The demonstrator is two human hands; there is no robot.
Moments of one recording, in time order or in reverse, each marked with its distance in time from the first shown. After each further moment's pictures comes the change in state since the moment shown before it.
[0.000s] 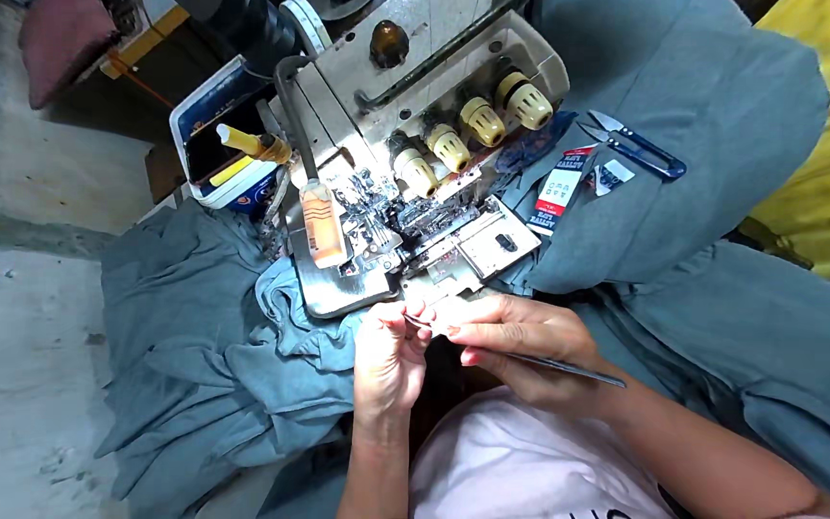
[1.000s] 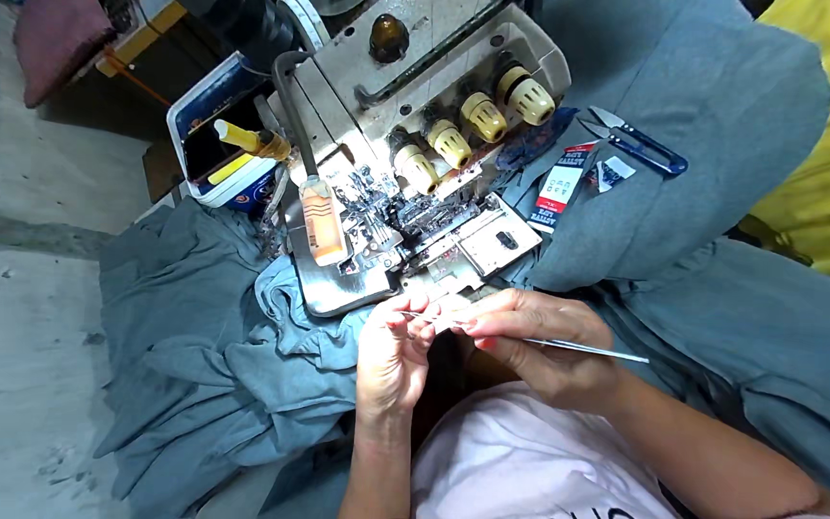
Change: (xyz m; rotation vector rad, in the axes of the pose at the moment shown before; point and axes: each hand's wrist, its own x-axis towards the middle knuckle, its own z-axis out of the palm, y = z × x) left_hand 0.000 -0.002 -0.004 -0.020 -0.029 -0.018; right_hand -0.002 -0.002 -0.002 0.051 0.080 0.038
